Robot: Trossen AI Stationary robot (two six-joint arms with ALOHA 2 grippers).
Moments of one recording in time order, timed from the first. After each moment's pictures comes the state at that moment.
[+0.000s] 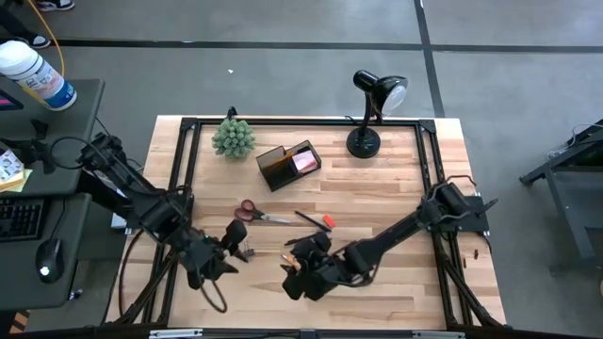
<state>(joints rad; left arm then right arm) -0.62 1.23 1.12 -0.69 -0.24 0.28 0.51 2.04 1.64 -0.40 0.59 1.00</state>
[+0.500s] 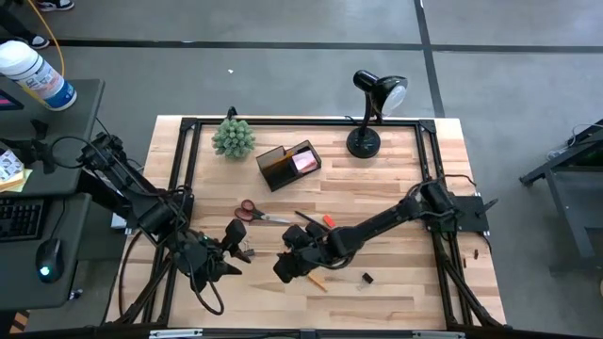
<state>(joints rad) -0.63 1.23 1.12 -0.63 -0.31 0.26 0.39 2.13 1.64 -0.41 0.41 1.00</state>
